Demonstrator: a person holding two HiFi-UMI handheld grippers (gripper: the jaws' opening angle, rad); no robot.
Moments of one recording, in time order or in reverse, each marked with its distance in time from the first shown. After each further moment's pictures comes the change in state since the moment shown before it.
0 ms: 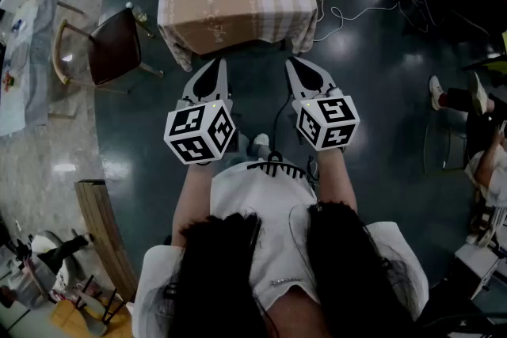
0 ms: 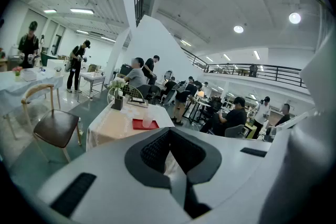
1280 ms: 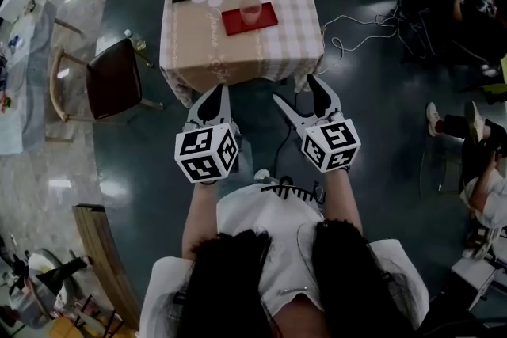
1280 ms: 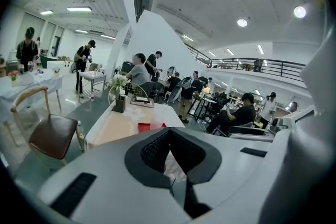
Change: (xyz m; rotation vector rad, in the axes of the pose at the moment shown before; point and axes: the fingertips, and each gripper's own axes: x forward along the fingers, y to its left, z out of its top) left arm 0.093 0.058 0.024 0.015 0.049 0.029; right arm 0.094 -0.030 0.033 -0.059 -0.028 0.053
